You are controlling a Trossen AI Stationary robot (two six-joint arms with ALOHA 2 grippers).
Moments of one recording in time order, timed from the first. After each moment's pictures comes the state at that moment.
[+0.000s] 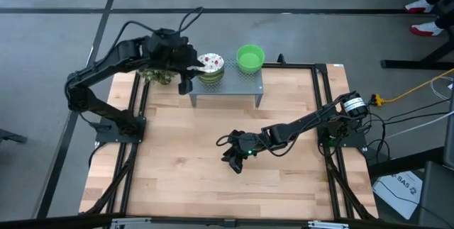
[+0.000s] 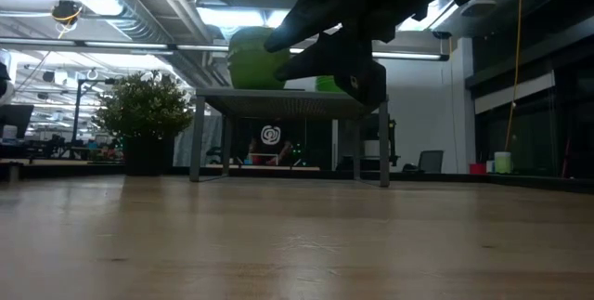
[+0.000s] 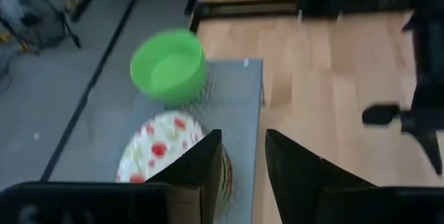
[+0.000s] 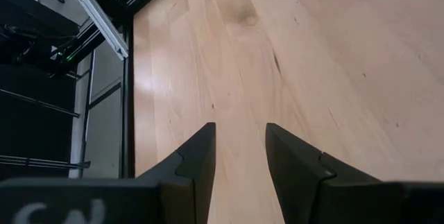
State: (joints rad) left arm 0.33 1.35 1.73 -1.02 -0.01 0.24; right arm 0.29 1.74 1.07 0.13 0.05 0.75
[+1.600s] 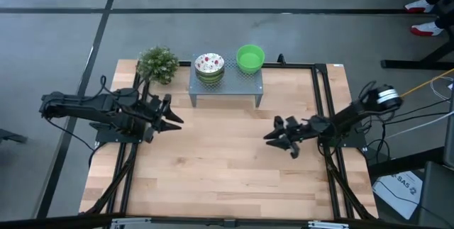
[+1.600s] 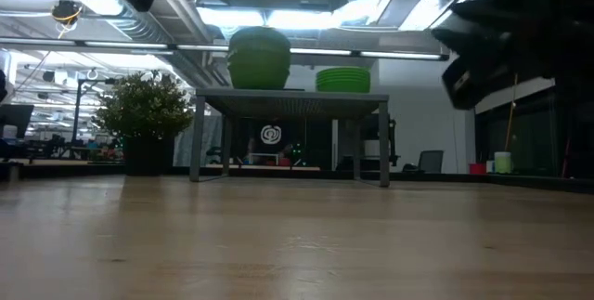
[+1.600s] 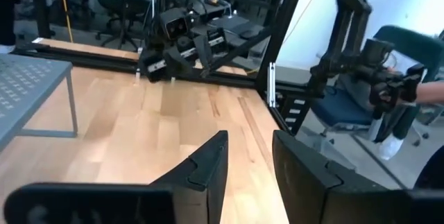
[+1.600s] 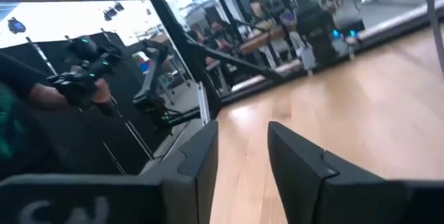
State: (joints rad) left arm -0.03 0.53 0.52 -0.12 0.20 -0.23; right arm 0.26 1.34 0.06 1.44 0.02 0.48
